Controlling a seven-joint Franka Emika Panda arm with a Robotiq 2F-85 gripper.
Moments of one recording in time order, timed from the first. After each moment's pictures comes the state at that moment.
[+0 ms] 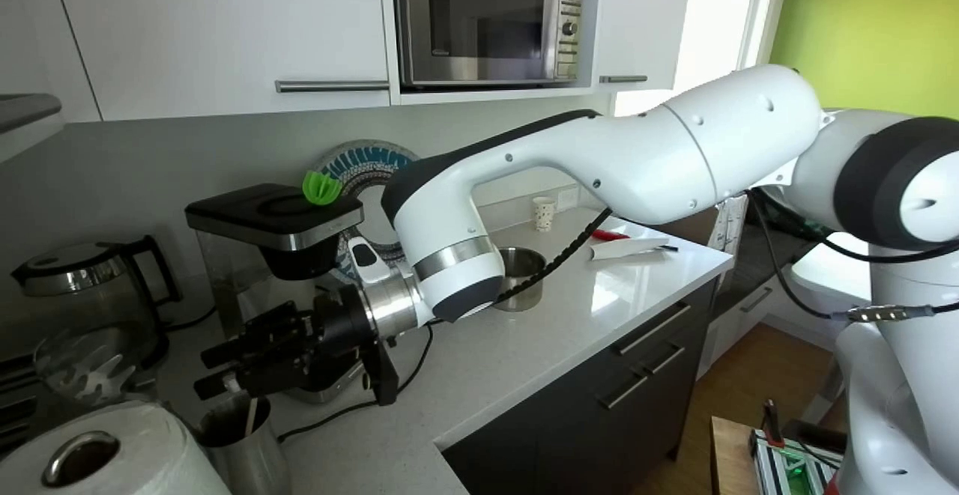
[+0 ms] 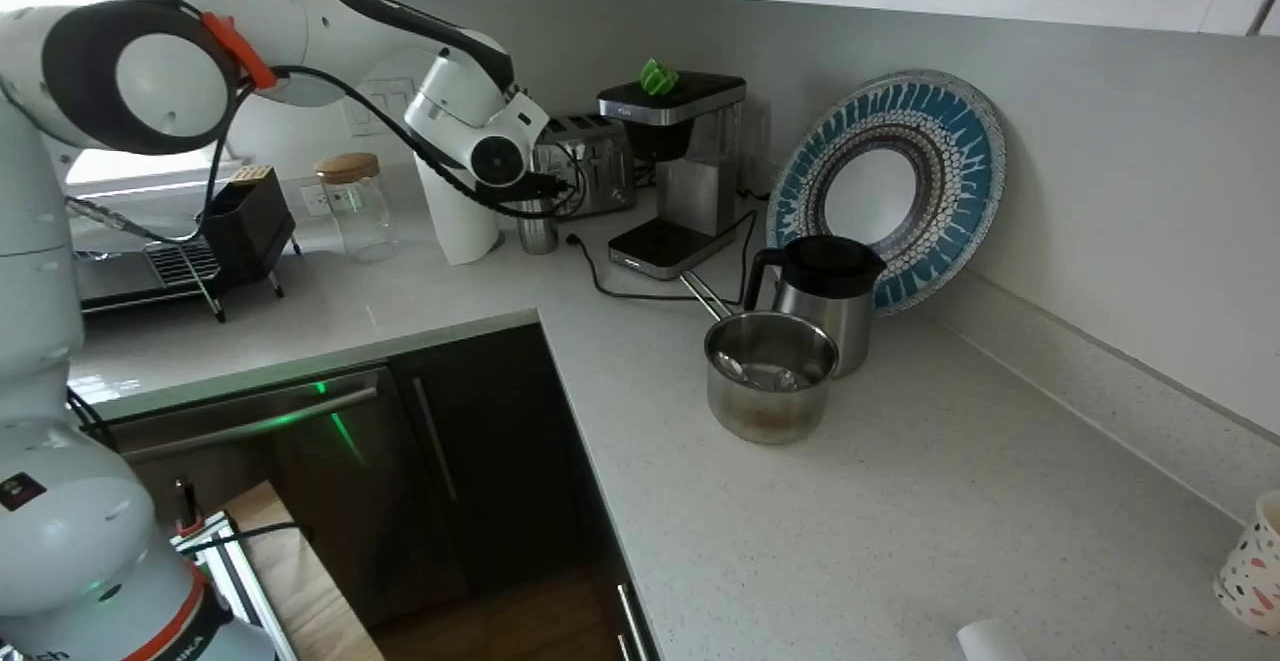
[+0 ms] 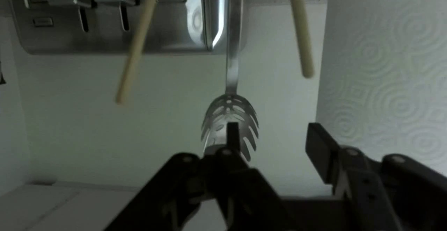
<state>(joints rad) 0.28 0.31 0.08 -1.76 2.03 2.49 -2.25</state>
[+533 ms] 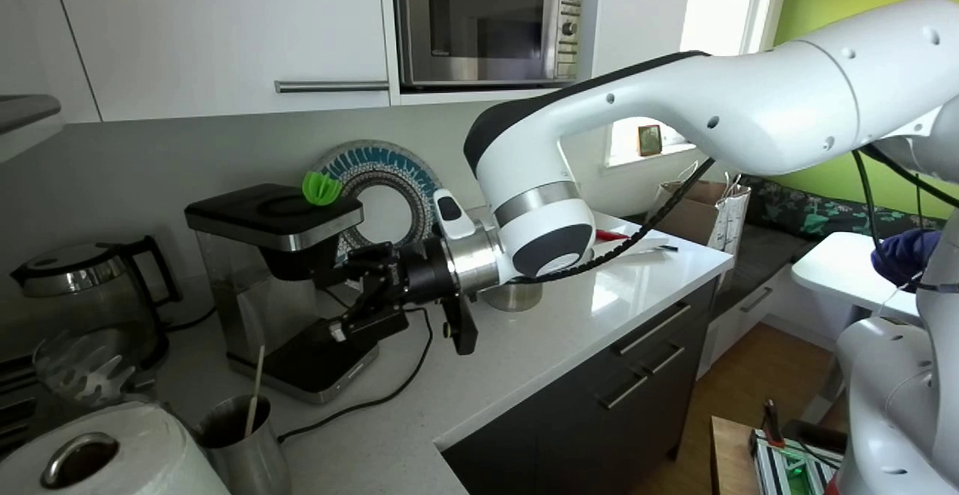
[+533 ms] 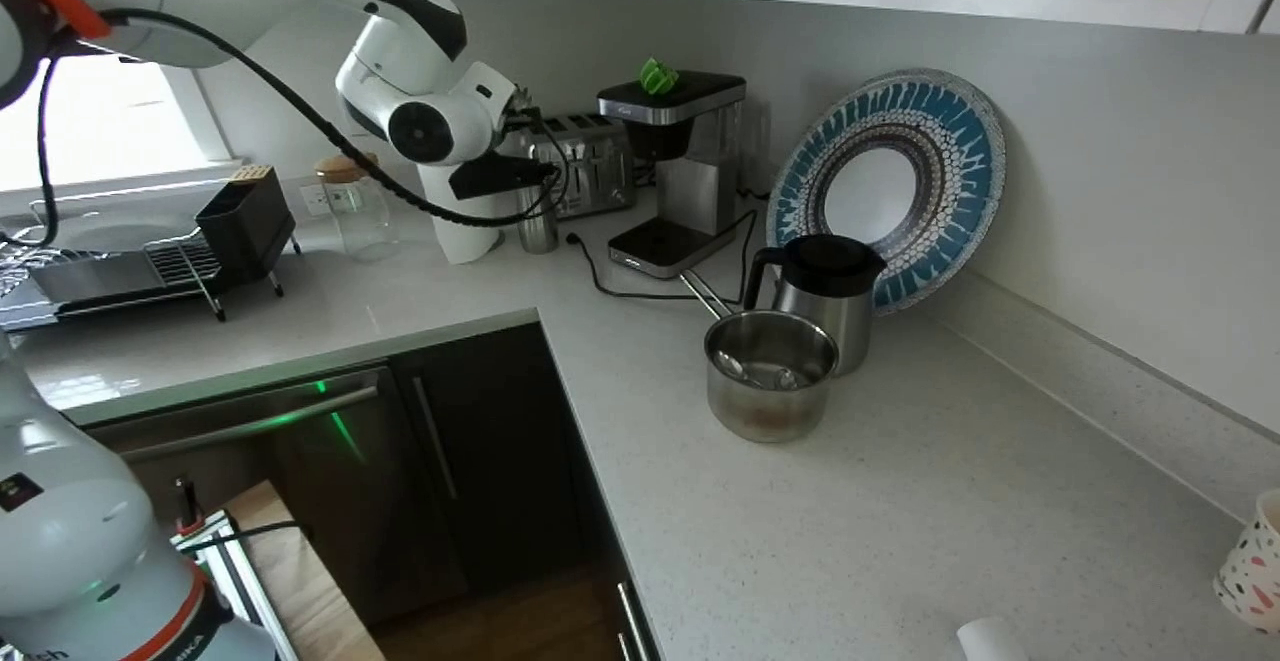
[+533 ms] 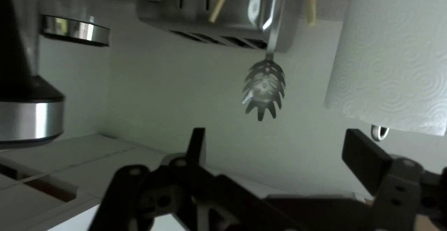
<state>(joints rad) 0.27 -0.01 0.08 -2.03 2.15 2.73 -2.45</state>
